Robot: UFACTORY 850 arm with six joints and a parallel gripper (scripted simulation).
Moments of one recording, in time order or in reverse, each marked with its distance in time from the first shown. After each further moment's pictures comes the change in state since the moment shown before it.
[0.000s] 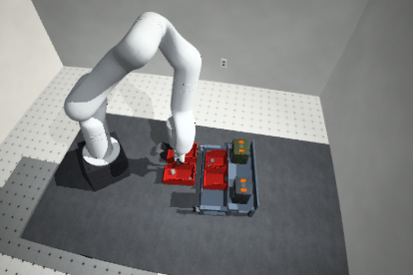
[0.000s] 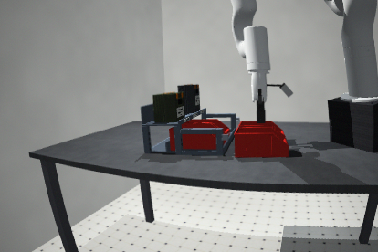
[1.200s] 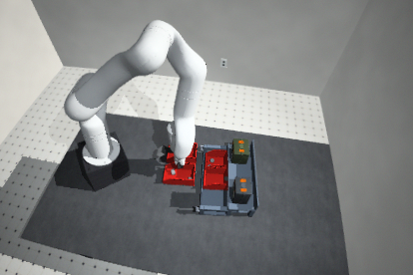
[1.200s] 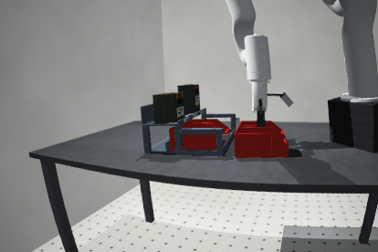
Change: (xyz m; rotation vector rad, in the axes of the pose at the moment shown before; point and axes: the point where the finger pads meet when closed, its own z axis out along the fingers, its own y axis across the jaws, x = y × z) arm 0.000 0.000 0.033 0.000 0.000 0.000
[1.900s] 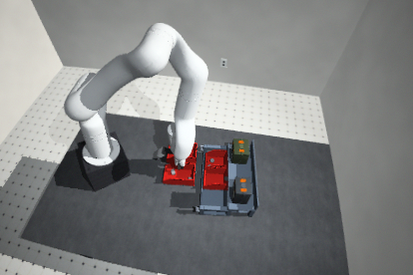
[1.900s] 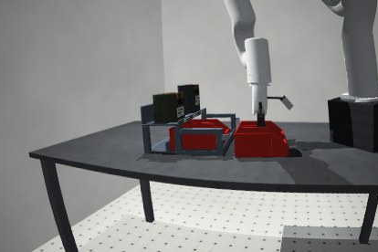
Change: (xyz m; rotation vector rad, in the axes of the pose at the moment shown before) arm 0.000 0.000 0.010 0.000 0.000 0.000
